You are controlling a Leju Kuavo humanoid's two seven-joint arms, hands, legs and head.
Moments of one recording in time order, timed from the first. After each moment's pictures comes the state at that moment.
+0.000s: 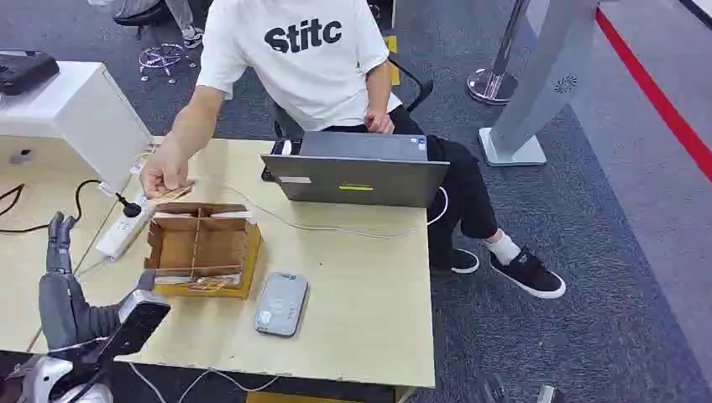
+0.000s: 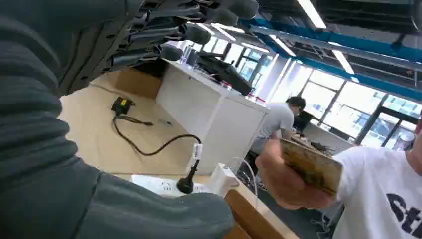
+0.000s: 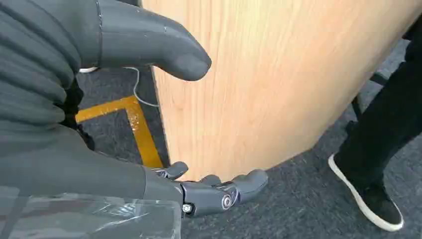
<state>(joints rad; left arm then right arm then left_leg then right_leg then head) 0.14 -0.01 0.22 -1.76 -0.76 0.45 -0.32 -0.12 0.16 -0.62 -0.33 -0.11 0.35 -0.44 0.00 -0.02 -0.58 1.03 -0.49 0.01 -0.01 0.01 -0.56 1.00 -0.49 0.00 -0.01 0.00</state>
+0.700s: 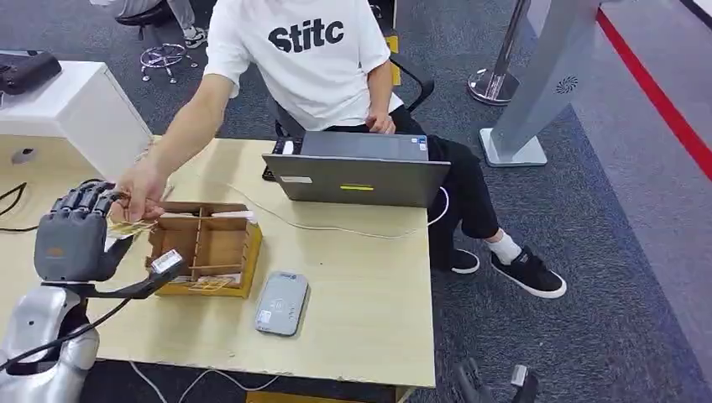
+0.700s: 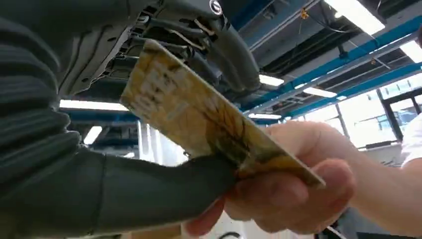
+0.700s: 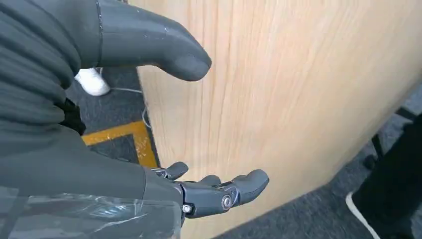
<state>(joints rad) -0.10 0.28 0.10 -1.57 -1.38 0.45 -0.05 -0.19 0.22 -0.59 -0.31 -0.10 0.34 -0.41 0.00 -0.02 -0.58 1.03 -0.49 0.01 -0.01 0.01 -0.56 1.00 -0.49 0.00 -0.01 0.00</state>
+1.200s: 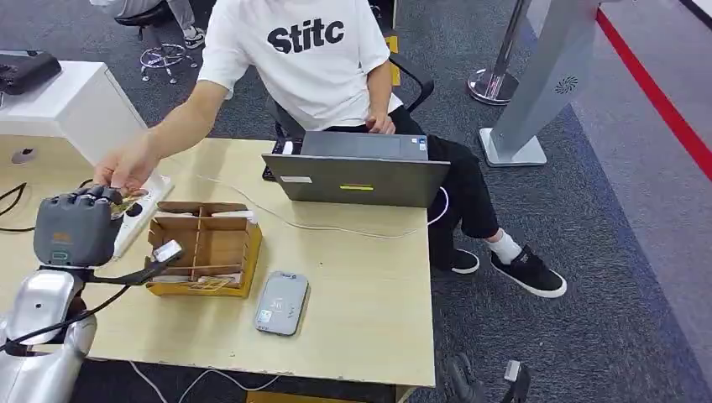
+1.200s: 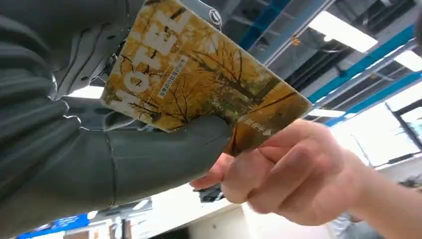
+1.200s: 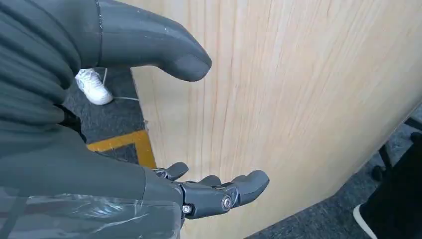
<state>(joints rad) -0.16 0.32 0.04 -1.52 -1.53 0.47 -0.03 -0.20 0.23 -0.57 -0.30 -0.12 0.34 -0.40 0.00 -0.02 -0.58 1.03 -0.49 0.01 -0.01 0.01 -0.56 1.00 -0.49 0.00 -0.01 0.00</state>
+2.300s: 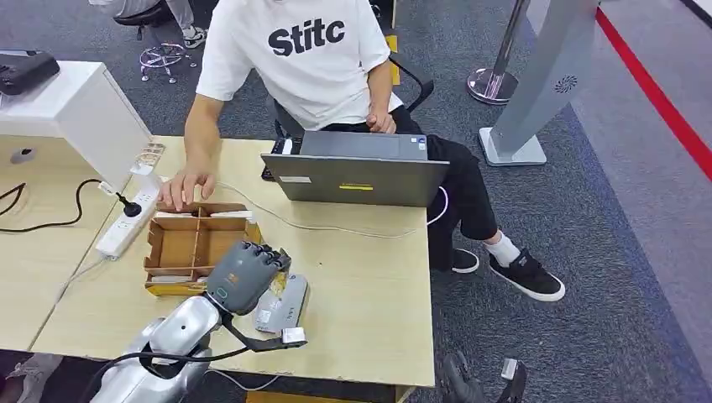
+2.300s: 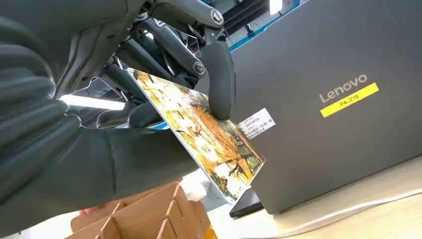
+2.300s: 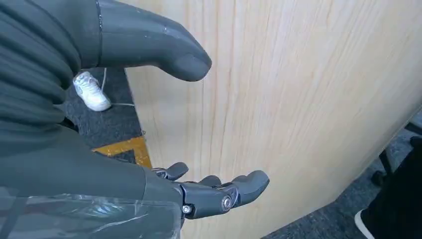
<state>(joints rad) -0.20 0.20 -0.50 -1.46 -1.49 0.35 -0.13 -0.20 0.24 -0.52 -0.30 -0.16 0.34 -0.40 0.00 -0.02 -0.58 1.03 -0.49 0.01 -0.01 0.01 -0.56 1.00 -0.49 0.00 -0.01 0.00</state>
